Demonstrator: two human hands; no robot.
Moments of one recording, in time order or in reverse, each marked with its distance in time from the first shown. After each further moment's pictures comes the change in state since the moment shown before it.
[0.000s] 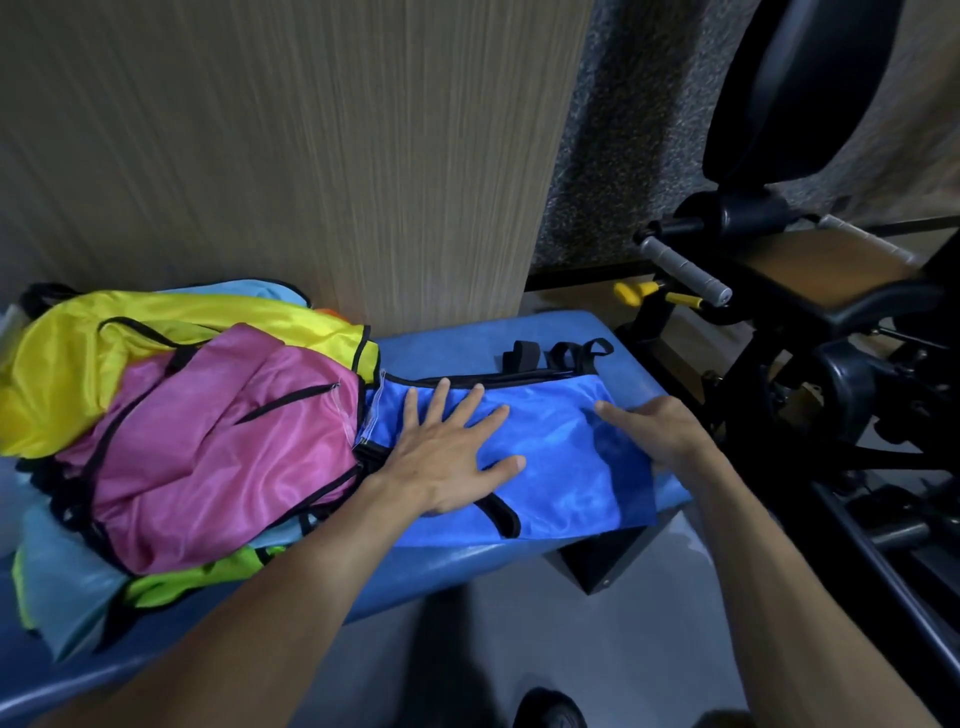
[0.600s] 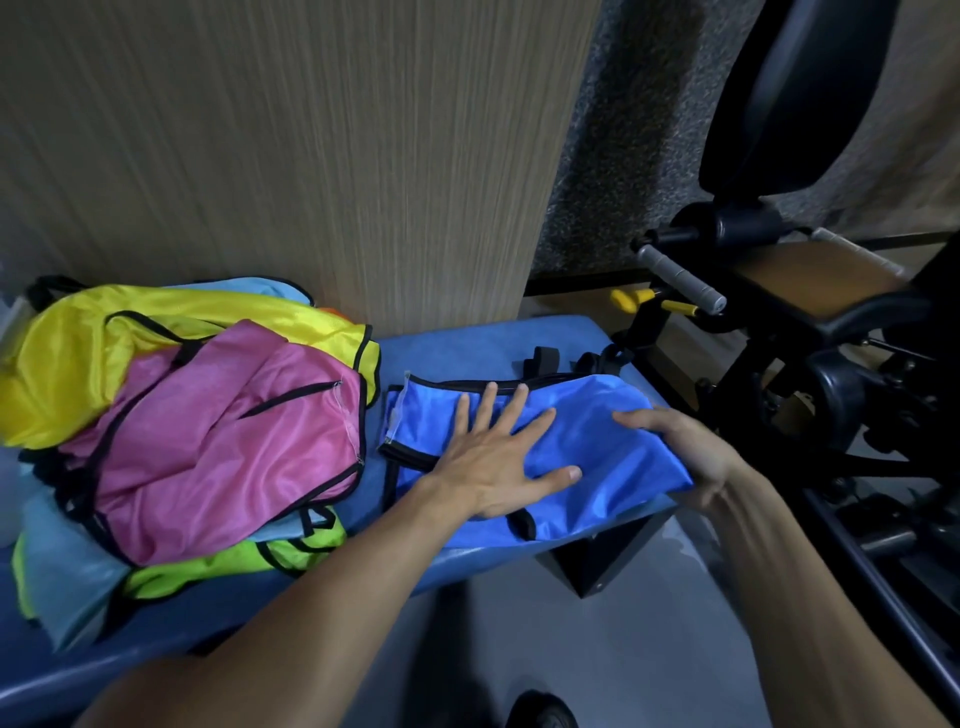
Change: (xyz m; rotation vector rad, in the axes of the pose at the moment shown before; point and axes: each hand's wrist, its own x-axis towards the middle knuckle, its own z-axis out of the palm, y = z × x) left_hand 0.014 0.041 0.013 -0.097 0.005 0.102; right_hand -0.044 0.000 -0.023 0.722 -0.528 0.015
